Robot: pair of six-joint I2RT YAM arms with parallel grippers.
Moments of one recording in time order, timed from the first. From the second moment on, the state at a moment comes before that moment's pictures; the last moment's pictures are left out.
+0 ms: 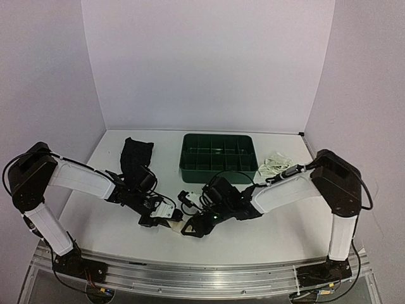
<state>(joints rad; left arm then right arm) -0.78 1.64 0.75 -0.18 0.48 1.03 1.05 1.96 1.07 0.08 -0.35 0.21</state>
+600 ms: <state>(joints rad) -0.75 1.84 0.97 -0.42 0.70 0.84 1.26 1.97 1.02 0.18 0.20 -0.39</state>
